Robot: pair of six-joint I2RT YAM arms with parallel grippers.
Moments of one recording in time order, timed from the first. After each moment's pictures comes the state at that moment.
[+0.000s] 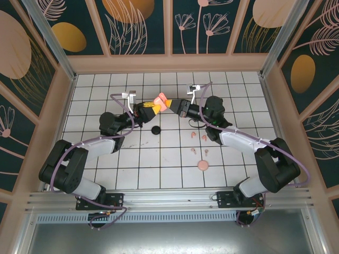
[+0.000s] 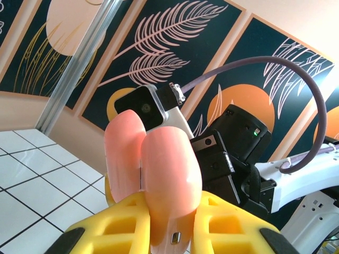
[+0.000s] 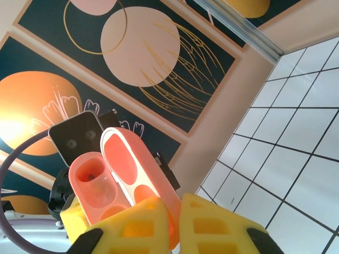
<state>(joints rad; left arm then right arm) -0.42 1.50 0.60 1.33 0.81 -0.91 0.58 1.47 0.81 0.75 -0.65 0.99</state>
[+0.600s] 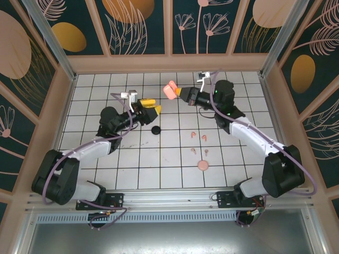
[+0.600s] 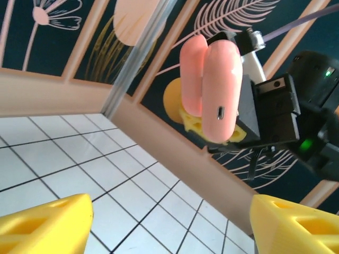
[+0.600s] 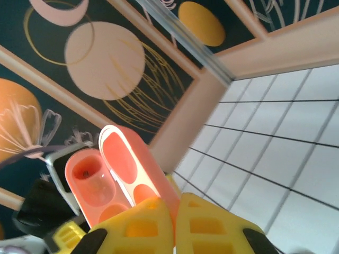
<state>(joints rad) -0.40 1.35 0.65 0.85 0.68 -0.63 0.43 1.39 1.04 0.26 -0.68 0.72</state>
